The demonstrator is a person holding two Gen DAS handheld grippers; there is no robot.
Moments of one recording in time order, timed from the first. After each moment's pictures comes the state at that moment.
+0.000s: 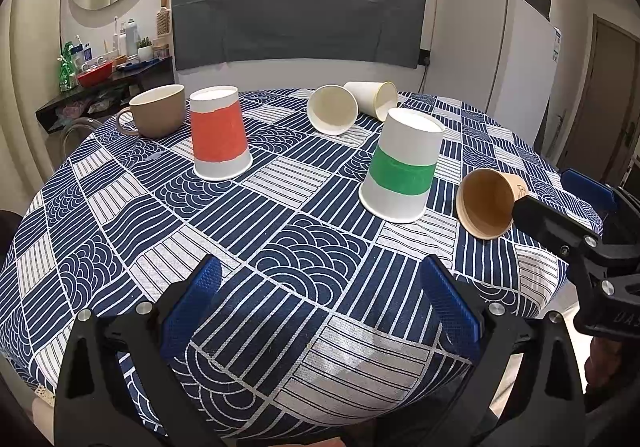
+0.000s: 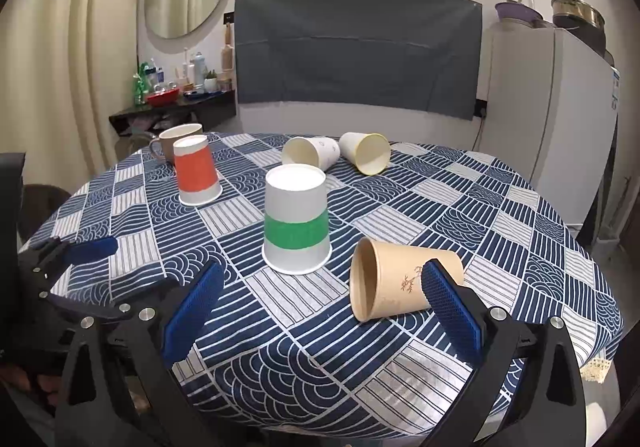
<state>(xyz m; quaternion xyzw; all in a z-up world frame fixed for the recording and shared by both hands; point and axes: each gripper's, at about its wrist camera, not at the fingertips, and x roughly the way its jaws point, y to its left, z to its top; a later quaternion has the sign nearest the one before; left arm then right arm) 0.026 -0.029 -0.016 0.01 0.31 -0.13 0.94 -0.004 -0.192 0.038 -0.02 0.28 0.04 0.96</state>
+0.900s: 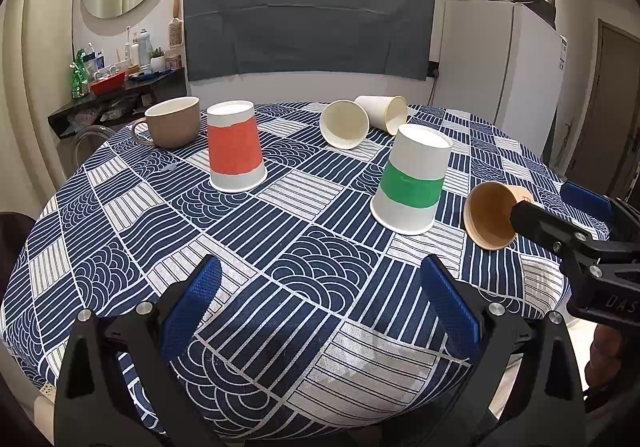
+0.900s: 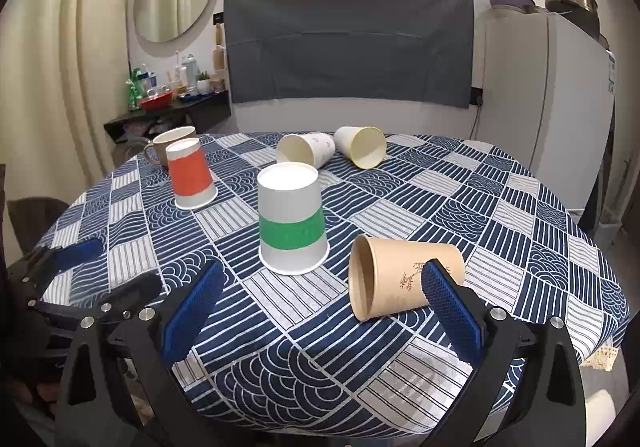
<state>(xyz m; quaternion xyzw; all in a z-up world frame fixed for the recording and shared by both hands) 0.020 -0.024 -0.009 0.02 0.29 -0.11 0.95 0.003 -0.196 0.036 0.00 0.29 0.03 0.96</state>
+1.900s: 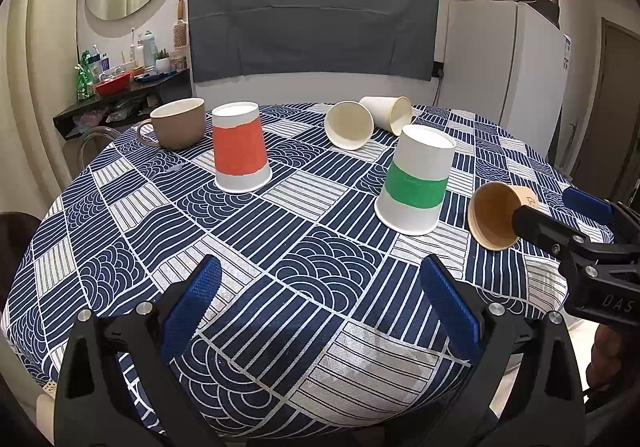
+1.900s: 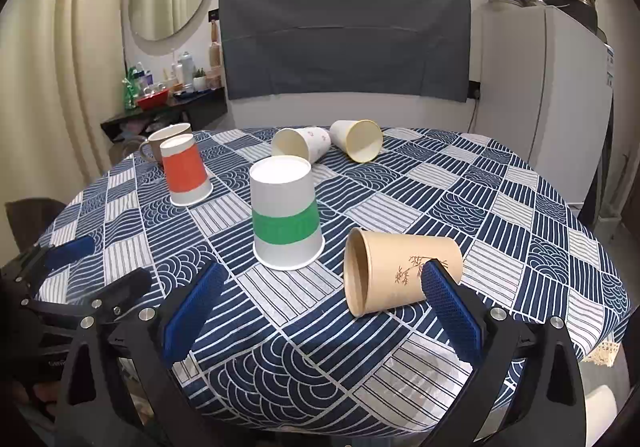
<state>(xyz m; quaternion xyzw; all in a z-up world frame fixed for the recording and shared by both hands) 0.019 -0.024 -0.008 0.02 0.29 -0.10 0.95 0.004 -0.199 0.032 0.00 0.29 0.03 0.96</state>
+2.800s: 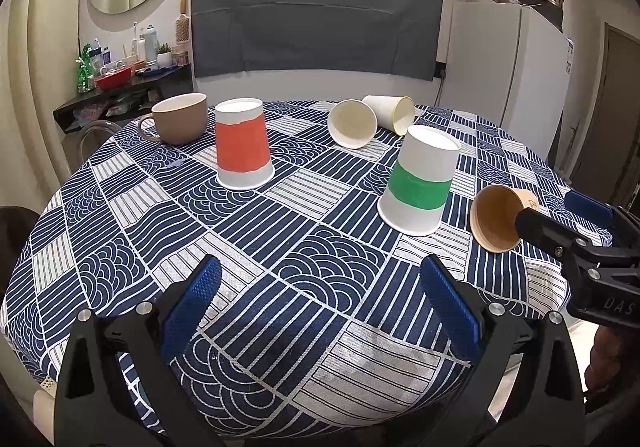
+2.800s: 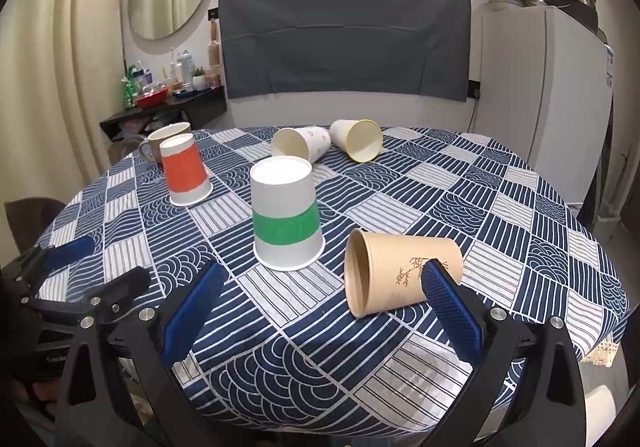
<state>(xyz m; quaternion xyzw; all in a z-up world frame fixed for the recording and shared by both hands) 0.023 -0.019 -0.008 0.00 0.30 -0.10 0.95 0.005 -0.199 0.034 0.00 0.30 0.03 0.96</state>
